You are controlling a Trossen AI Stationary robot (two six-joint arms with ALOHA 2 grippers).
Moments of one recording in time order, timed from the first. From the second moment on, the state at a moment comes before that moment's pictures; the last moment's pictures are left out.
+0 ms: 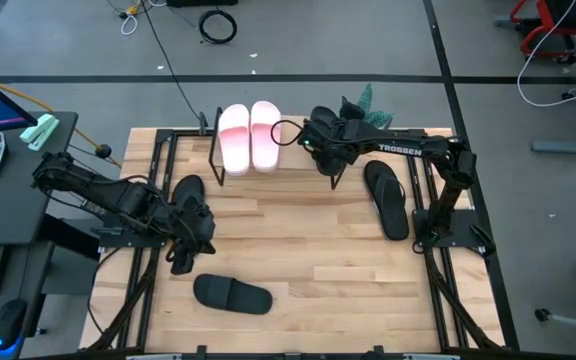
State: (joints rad) left arm -0.40 1.02 1.01 -0.86 0.01 -0.38; right arm -0.36 1.80 1.59 -1.00 0.88 0.08
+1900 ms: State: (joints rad) left arm -0.45 1.04 1.01 -0.86 0.00 -0.49; right arm 0.05 1.78 1.75 -1.27 0.37 0.56
